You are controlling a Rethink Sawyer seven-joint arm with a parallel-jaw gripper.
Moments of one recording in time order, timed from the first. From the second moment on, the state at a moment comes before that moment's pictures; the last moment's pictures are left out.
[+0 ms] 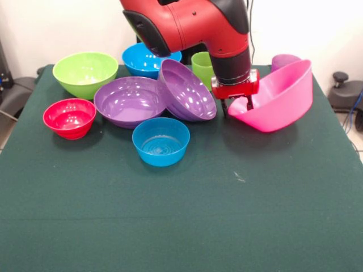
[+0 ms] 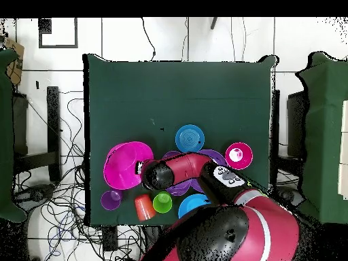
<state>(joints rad) -0.52 -0.39 0.45 1.87 -0.59 0.29 2.15</state>
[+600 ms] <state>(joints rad) -0.54 -0.43 0.45 1.88 -0.59 0.29 2.15</state>
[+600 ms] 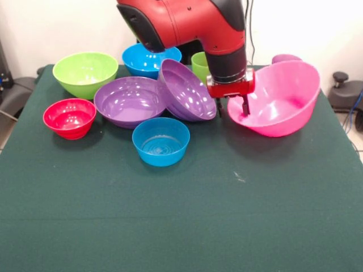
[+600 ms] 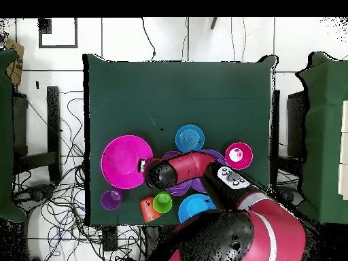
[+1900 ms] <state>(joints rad) -0.59 -0.53 0.44 1.89 -0.59 0.30 2.15</state>
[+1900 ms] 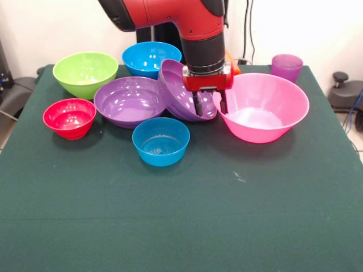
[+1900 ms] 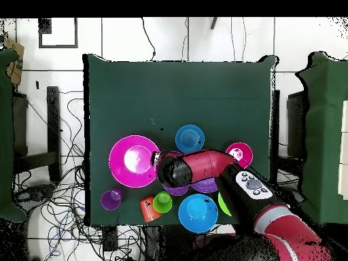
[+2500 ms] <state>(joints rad) -0.57 -0.55 0.42 1.89 -0.59 0.30 2.15</state>
